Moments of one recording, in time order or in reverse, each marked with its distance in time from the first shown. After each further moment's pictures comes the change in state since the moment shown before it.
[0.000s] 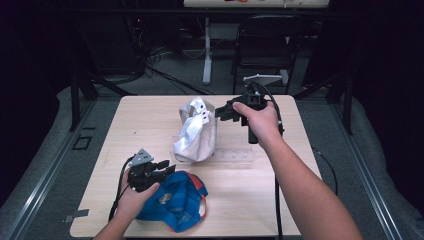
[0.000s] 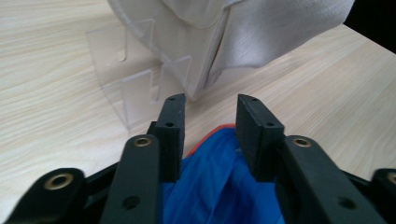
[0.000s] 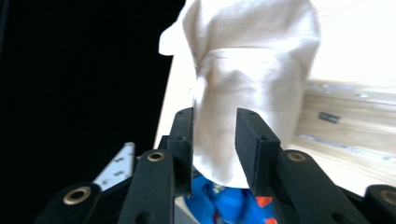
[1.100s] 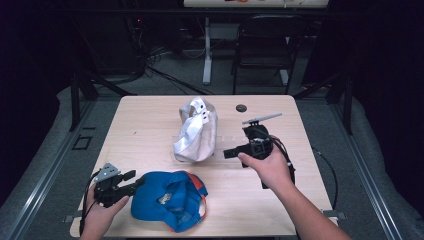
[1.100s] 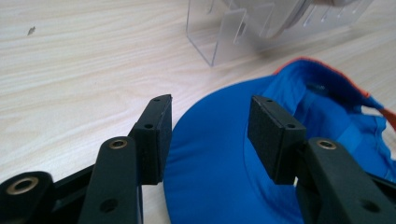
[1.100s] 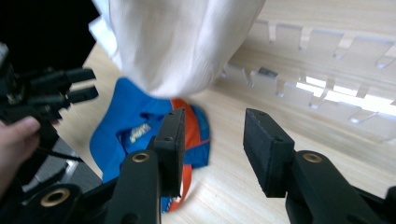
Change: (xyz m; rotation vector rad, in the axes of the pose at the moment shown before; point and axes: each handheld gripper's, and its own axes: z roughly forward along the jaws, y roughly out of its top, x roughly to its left) left arm 0.037 -0.047 -0.060 0.023 0.148 -0.054; right arm -0.028 -0.100 0.009 -0.021 -0.212 -0.350
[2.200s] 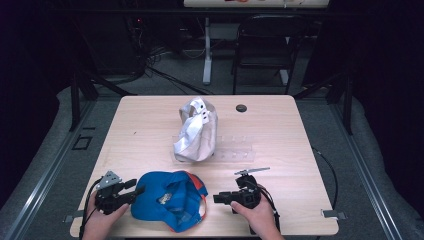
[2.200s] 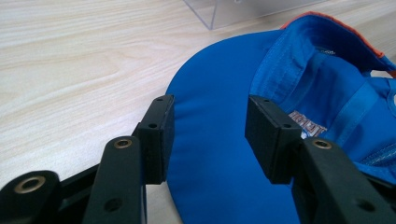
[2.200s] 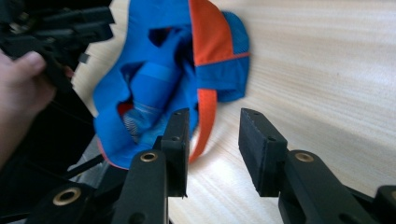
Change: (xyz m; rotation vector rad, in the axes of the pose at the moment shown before) left arm 0.004 -0.025 0.008 0.040 -0.026 0.004; right arm -0.021 -0.121 0.083 0.020 0.207 0.038
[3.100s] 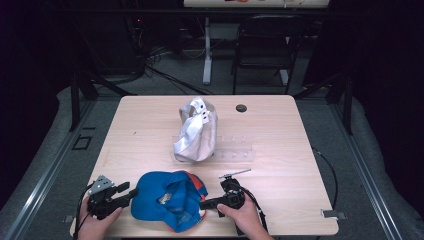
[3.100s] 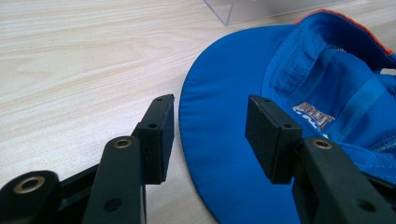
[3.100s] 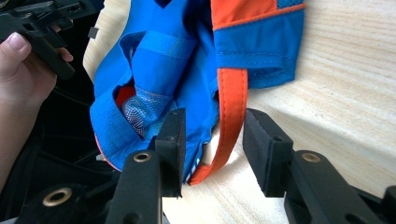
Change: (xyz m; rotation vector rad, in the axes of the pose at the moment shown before) left arm 0.004 -0.011 -0.016 -0.019 0.042 -0.039; right arm -0.004 -0.002 0.052 0.122 0.121 0.044
